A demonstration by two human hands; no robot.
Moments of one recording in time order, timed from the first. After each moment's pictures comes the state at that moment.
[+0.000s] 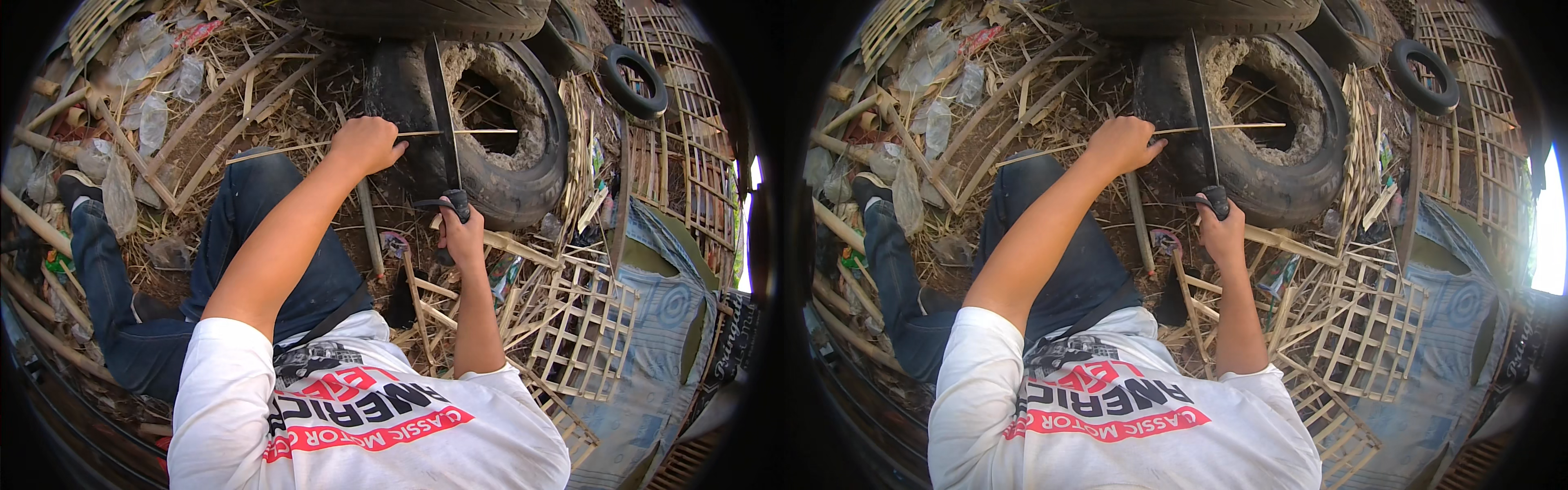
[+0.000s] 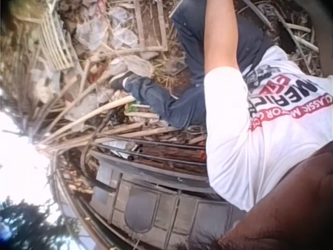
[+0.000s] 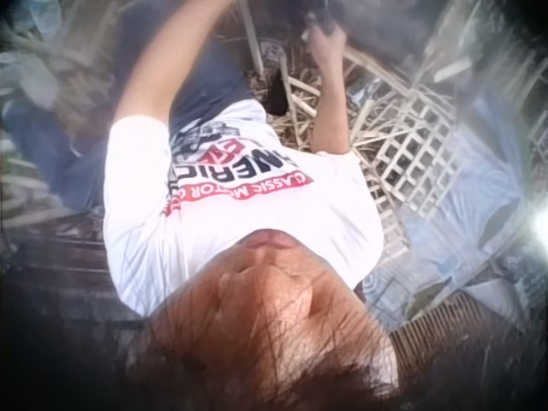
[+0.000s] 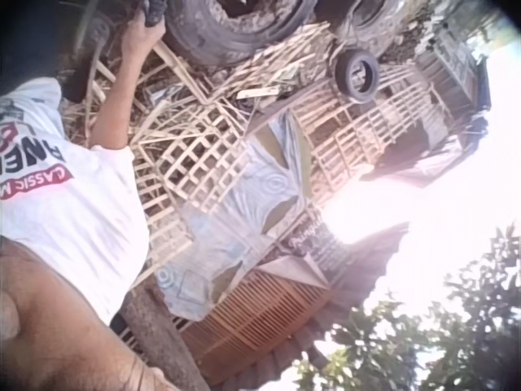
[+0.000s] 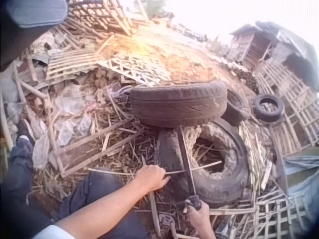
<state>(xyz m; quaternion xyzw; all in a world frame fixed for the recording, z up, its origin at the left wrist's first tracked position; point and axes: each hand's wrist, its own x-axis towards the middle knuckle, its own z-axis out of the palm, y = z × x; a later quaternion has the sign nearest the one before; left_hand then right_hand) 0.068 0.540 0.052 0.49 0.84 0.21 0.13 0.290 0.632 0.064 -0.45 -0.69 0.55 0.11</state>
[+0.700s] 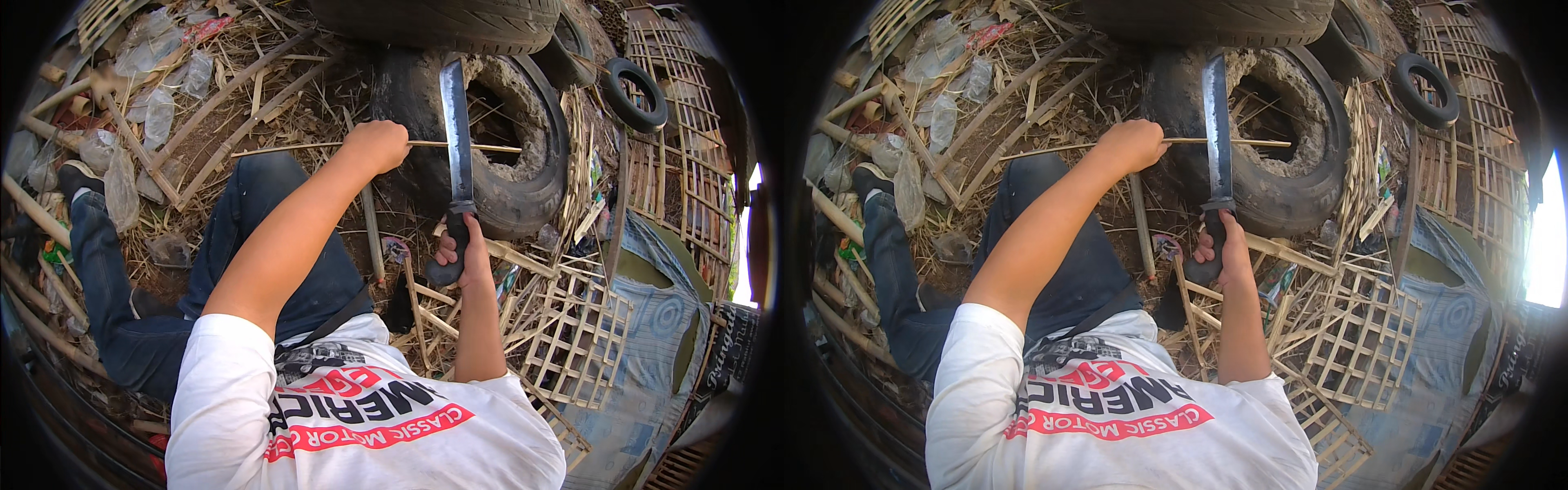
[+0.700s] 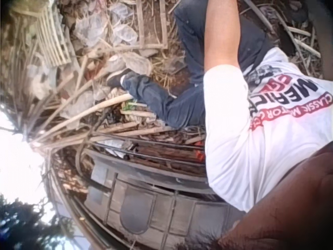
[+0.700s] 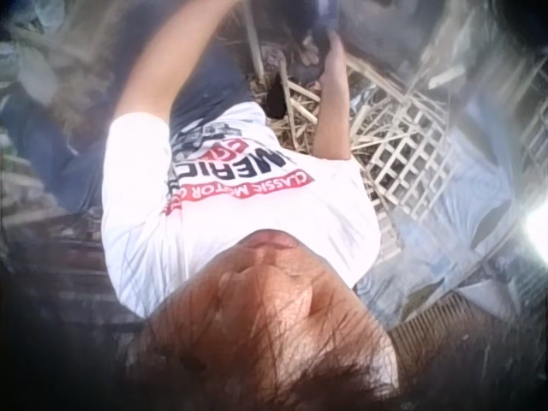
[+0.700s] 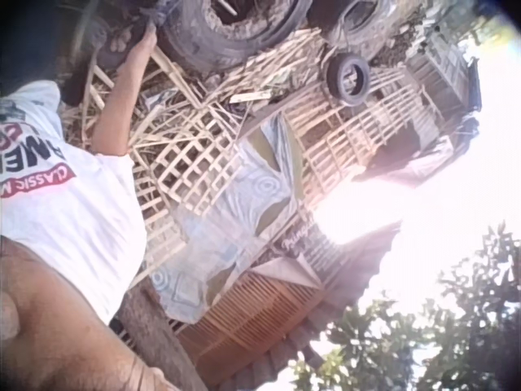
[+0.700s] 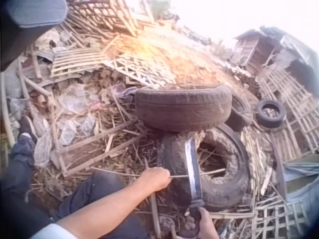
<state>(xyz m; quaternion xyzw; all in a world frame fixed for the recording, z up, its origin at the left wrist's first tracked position) 0.061 0.541 0.065 0.47 0.83 0.22 0.20 0.300 0.626 0.081 -0.45 -0.44 0.78 0.07</state>
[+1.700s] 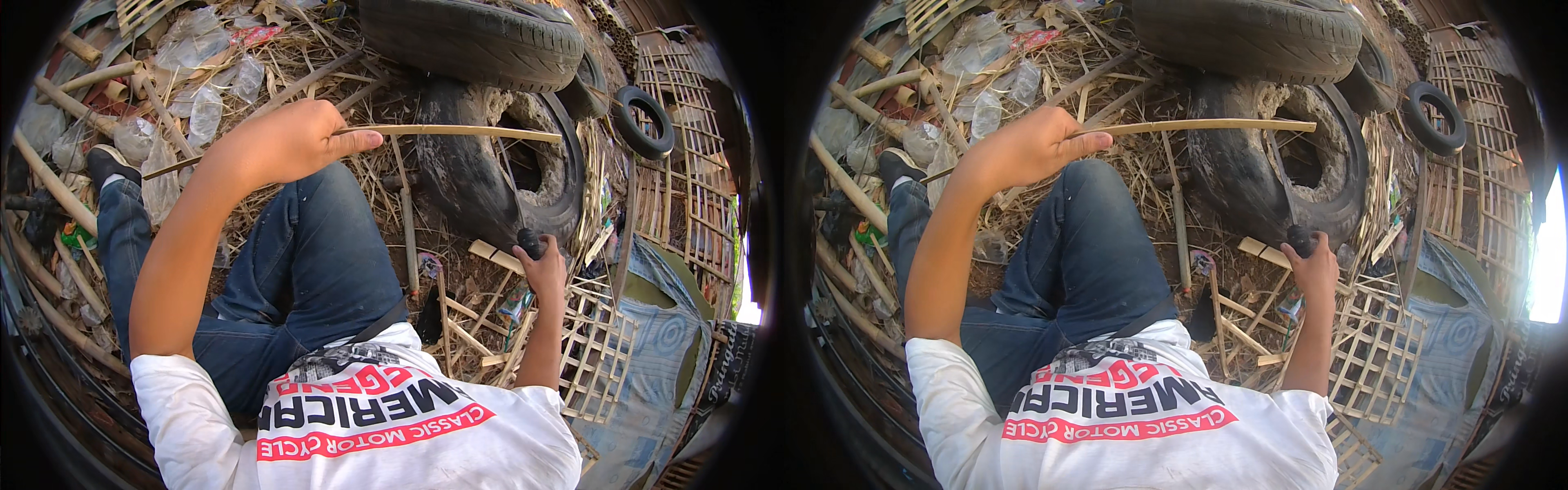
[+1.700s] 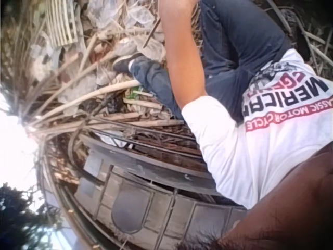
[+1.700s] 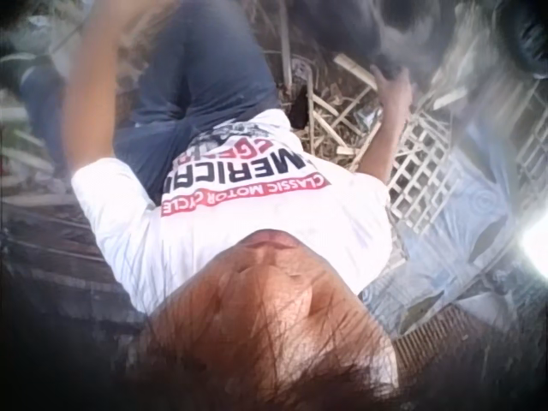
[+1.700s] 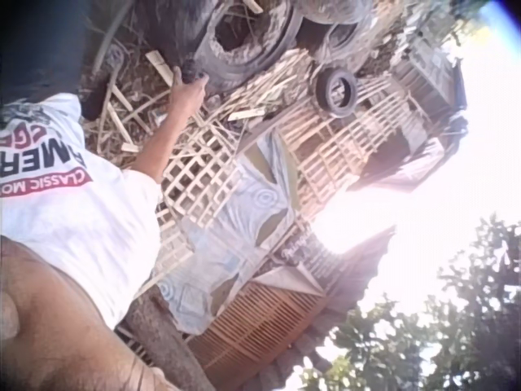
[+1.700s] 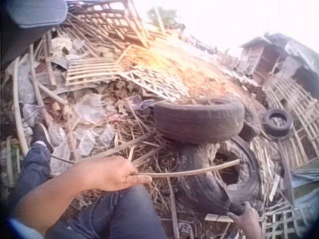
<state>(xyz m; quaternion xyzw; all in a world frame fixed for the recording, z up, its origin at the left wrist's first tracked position) -0.015 0.336 0.199 0.44 0.82 0.24 0.29 0.311 0.643 0.159 -0.46 -0.89 -0.03 -0.01</state>
